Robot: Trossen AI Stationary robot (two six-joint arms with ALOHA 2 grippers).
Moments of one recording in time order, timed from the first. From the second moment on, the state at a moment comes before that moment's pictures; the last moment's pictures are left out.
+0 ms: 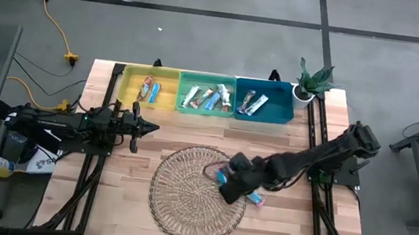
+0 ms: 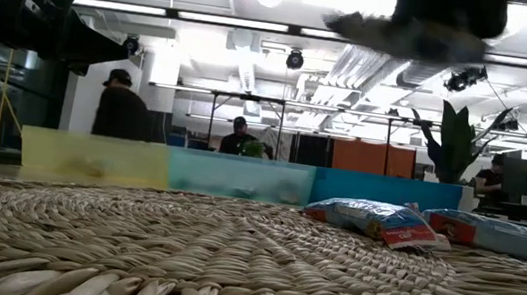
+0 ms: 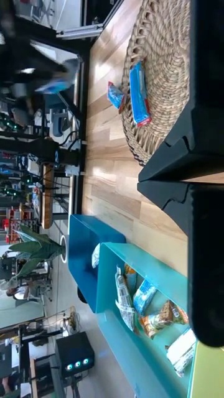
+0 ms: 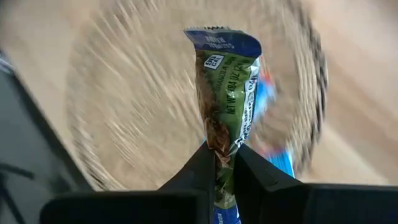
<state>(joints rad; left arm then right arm) 0.03 0.17 0.01 0.10 -0.14 -0.01 0.42 1.66 1.39 -0.85 0.21 1.19</state>
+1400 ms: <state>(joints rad) 0.03 0.17 0.01 0.10 -0.14 -0.01 -0.28 1.38 1.39 -0.84 0.47 0.58</state>
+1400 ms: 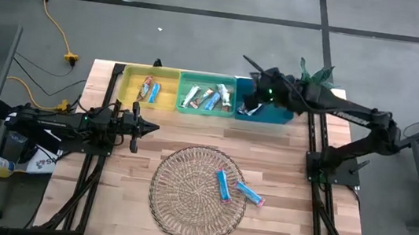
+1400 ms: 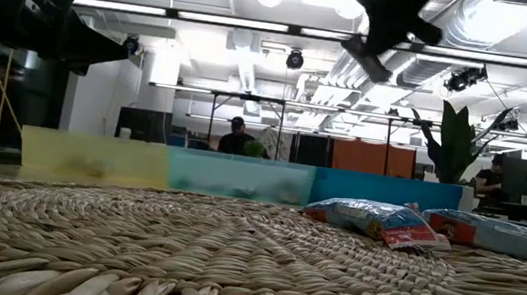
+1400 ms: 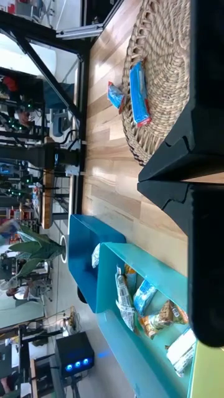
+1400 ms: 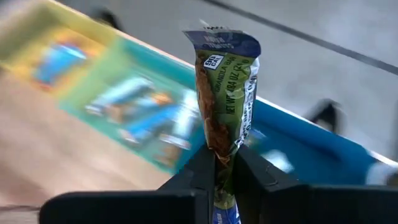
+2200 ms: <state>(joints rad) 0.03 0.17 0.01 0.10 -0.14 -0.01 -0.66 1.44 0.81 -0.21 0.10 0.59</state>
